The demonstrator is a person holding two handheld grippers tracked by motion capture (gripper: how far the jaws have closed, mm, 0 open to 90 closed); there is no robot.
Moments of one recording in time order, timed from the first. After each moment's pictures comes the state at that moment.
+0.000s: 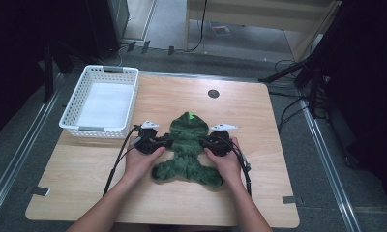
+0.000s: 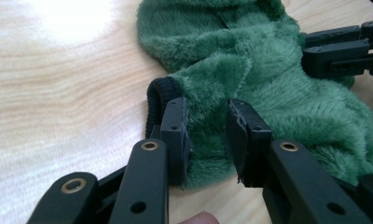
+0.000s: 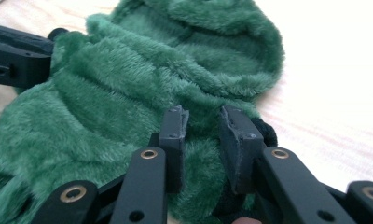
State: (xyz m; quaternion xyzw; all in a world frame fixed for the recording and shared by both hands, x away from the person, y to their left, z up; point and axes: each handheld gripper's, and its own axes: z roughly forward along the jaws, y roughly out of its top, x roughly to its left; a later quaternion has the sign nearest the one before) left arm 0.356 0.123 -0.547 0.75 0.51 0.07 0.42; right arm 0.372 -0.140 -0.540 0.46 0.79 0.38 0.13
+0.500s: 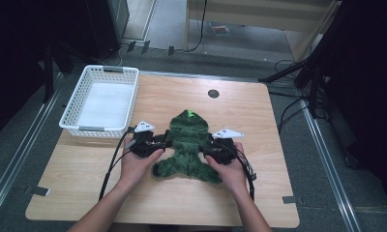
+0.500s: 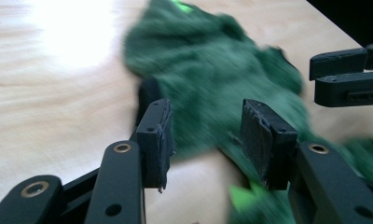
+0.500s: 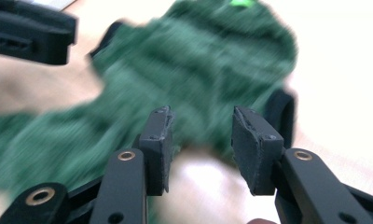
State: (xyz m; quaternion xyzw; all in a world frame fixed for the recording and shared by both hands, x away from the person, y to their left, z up) left arm 0.318 0.127 -0.521 0.75 0.47 0.08 0.46; right arm 0.326 -0.146 -0.514 0.43 0.80 0.40 0.13
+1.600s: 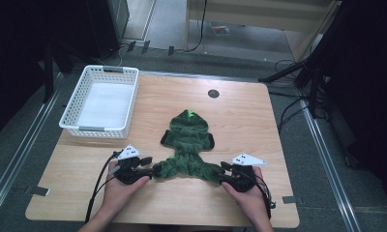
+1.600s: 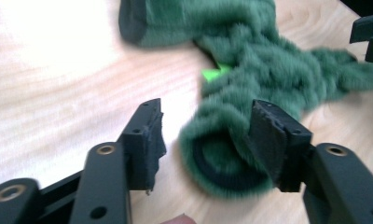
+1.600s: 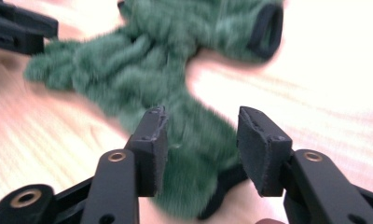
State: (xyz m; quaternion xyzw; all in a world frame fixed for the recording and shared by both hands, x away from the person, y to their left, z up) left arm 0.256 0.161 -0.545 0.75 0.47 0.07 0.45; right arm 0.257 -0.198 -0.523 0.43 0.79 0.41 0.11
